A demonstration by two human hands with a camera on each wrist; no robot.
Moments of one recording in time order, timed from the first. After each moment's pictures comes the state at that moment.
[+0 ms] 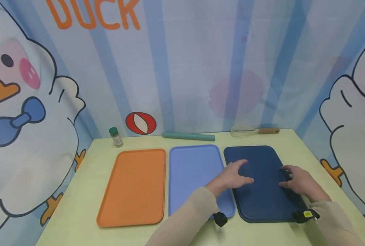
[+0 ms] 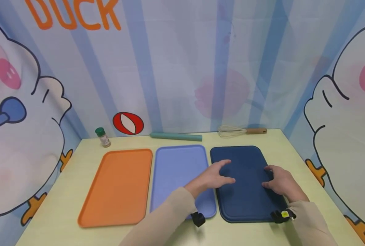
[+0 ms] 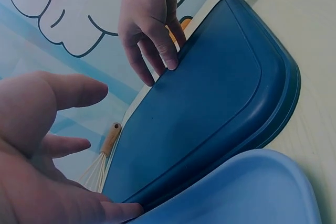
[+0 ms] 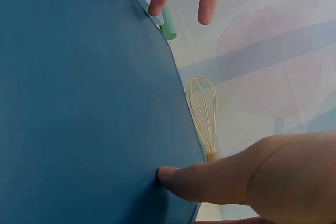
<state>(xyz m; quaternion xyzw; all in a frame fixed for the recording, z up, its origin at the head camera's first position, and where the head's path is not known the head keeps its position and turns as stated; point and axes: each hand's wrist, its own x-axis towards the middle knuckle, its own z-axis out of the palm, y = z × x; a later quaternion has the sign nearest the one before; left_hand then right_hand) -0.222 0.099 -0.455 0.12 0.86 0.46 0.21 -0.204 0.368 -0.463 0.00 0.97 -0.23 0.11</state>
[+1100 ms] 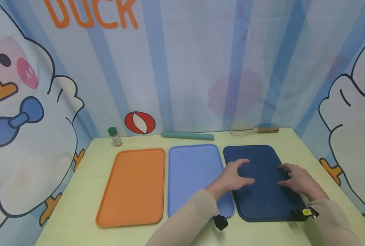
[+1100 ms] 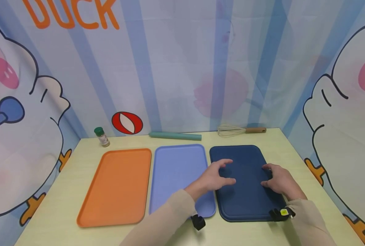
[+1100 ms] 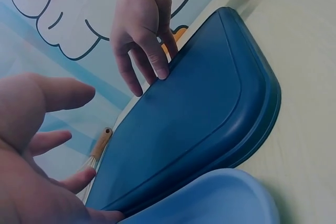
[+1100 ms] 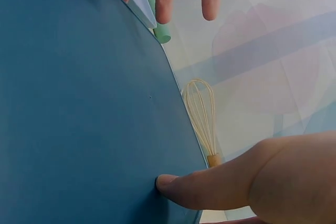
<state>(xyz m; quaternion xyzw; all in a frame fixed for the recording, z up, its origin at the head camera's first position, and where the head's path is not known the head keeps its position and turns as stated) -0.217 0.101 -0.460 0.15 0.84 0.49 0.16 -0.205 0.368 -0.465 0.00 0.97 -0.24 0.10</state>
